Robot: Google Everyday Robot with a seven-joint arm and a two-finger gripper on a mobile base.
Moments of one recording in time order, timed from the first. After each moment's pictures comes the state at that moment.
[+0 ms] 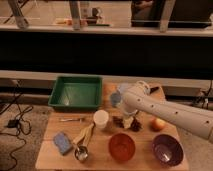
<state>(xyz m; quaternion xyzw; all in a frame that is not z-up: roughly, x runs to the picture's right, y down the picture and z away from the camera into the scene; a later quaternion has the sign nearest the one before) 0.107 0.149 0.814 -0.25 -0.09 -0.12 0.96</state>
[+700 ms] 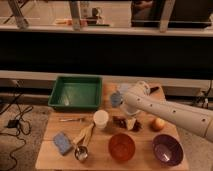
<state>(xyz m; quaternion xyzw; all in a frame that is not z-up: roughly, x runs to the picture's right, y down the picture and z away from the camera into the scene) 0.124 0.162 0.827 -0.28 -0.07 -0.11 0.95</state>
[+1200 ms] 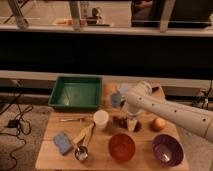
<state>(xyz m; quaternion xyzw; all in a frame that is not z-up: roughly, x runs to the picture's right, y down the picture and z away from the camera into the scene) 0.133 0.171 0.828 -0.31 -0.07 -0.07 0.95</state>
